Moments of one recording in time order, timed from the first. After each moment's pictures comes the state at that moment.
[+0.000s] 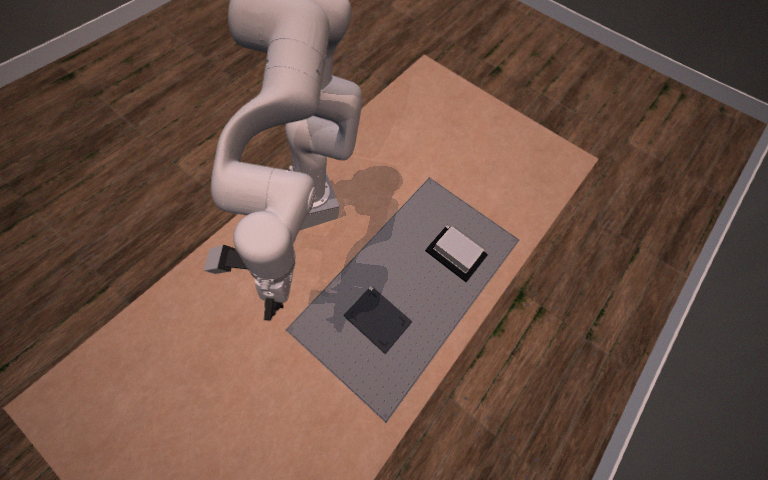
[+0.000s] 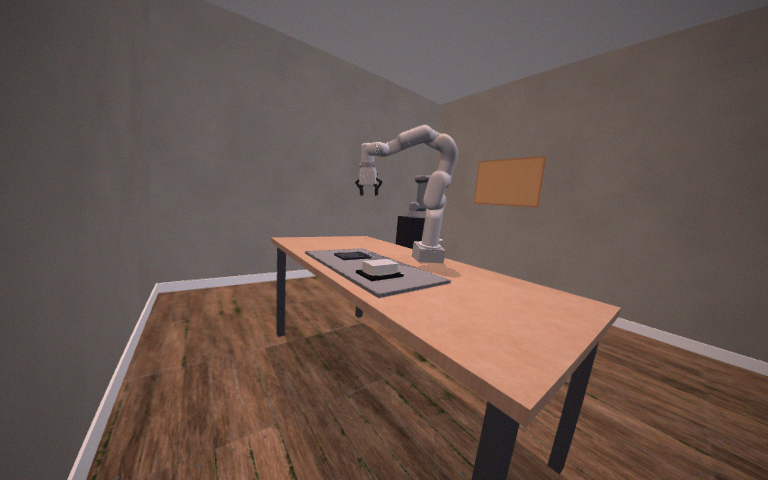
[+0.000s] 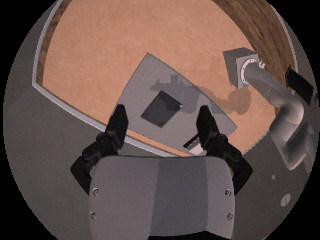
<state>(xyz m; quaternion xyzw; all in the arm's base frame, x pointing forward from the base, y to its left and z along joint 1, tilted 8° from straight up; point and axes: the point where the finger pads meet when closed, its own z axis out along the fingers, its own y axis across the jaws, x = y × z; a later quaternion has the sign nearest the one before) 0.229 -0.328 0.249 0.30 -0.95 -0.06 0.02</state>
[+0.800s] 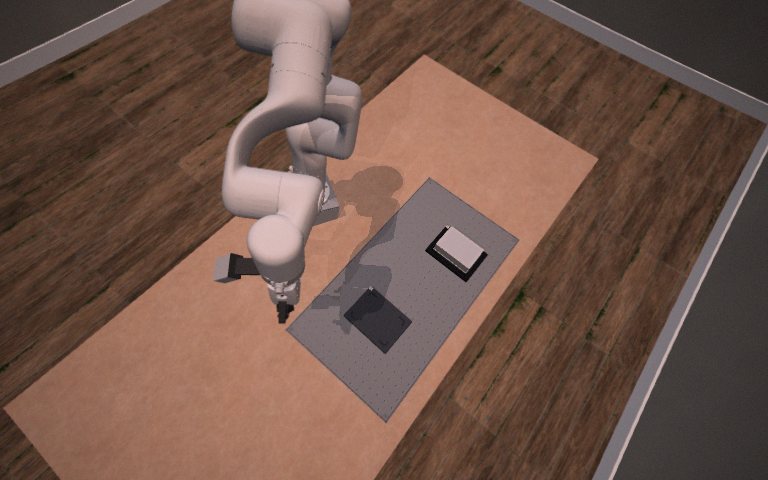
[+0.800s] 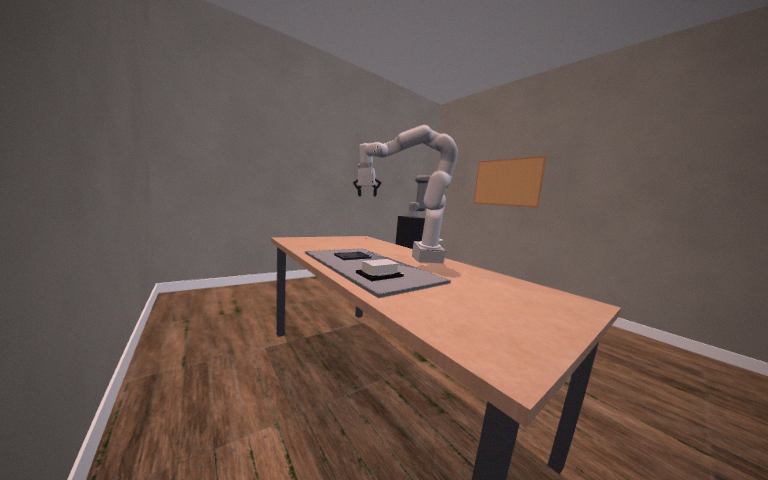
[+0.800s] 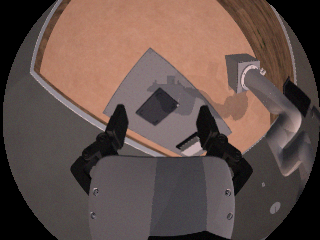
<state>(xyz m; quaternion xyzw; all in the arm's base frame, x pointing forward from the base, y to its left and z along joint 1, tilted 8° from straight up) 0.245 -0.322 0.245 0.35 -0.94 -0.05 0.02</state>
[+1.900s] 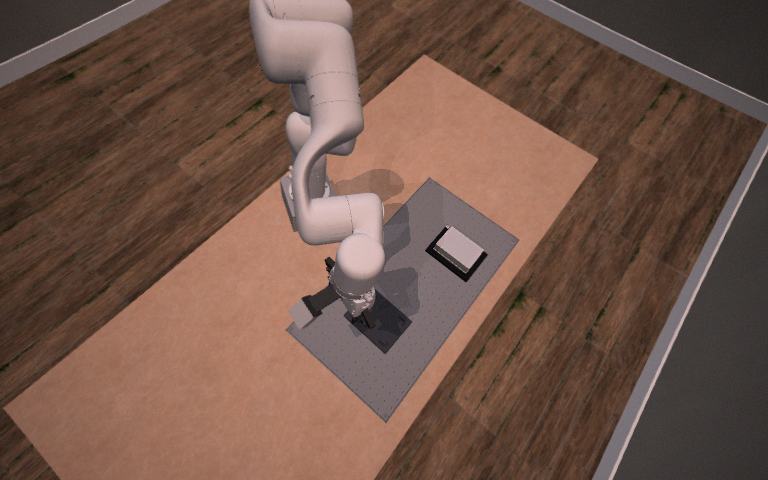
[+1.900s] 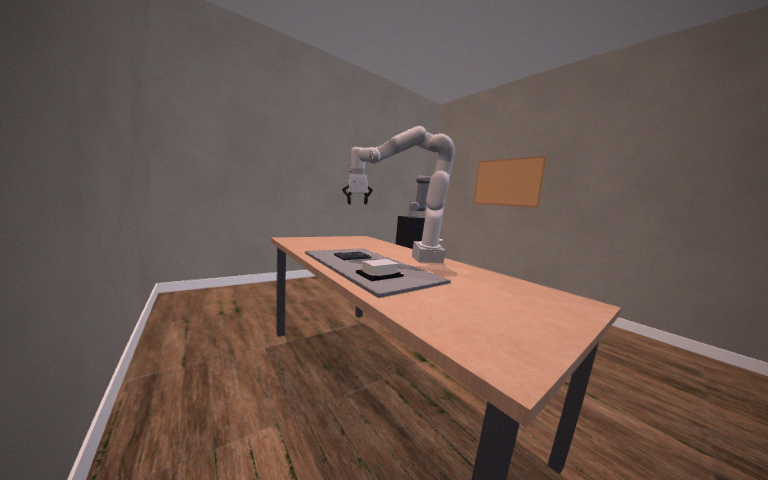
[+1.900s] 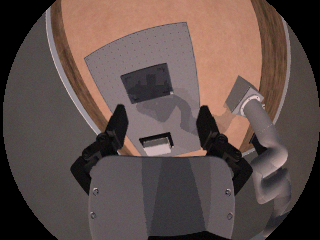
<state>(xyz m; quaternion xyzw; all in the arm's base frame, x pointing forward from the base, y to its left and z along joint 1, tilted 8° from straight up) 0.351 -0.253 0.210 0.60 -0.80 -0.03 0.00</state>
